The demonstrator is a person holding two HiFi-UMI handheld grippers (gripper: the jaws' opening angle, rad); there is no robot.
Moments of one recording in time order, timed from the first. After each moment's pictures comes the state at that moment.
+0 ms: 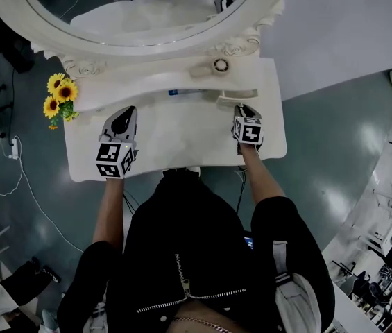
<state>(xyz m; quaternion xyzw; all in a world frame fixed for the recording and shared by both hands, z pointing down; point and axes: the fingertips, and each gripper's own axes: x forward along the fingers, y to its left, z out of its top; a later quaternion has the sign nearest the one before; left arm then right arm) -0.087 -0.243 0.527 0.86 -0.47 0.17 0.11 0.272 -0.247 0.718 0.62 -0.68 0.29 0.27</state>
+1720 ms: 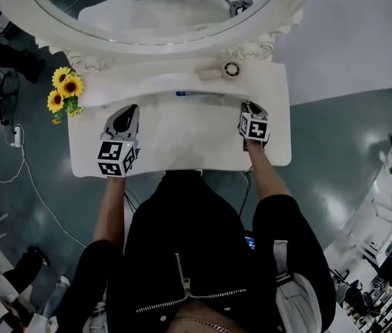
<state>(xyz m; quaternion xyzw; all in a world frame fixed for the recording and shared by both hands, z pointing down) -0.101 -0.255 0.535 0.84 -0.49 0.18 0.12 0.273 -0.284 0.730 0.60 -0.69 0.29 0.28</state>
